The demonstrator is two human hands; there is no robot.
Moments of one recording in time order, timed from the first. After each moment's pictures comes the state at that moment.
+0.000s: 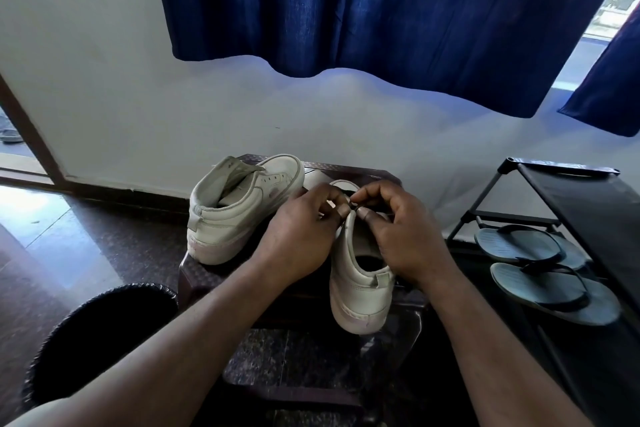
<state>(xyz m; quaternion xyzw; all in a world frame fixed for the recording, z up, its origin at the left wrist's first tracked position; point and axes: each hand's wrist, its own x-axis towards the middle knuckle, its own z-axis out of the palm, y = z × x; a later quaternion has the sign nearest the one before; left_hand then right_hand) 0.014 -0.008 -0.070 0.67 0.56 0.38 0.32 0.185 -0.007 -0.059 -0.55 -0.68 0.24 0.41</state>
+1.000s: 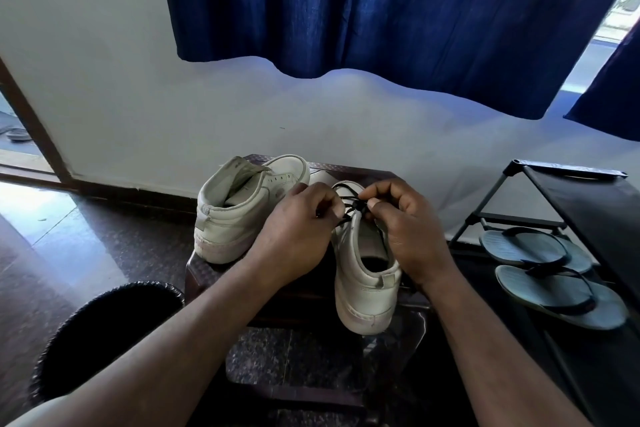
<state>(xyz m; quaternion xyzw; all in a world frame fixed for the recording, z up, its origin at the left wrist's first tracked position) 0.002 -0.011 -0.065 0.67 0.58 0.36 0.29 0.180 0.005 -0.070 -0.52 -0.57 0.38 0.51</state>
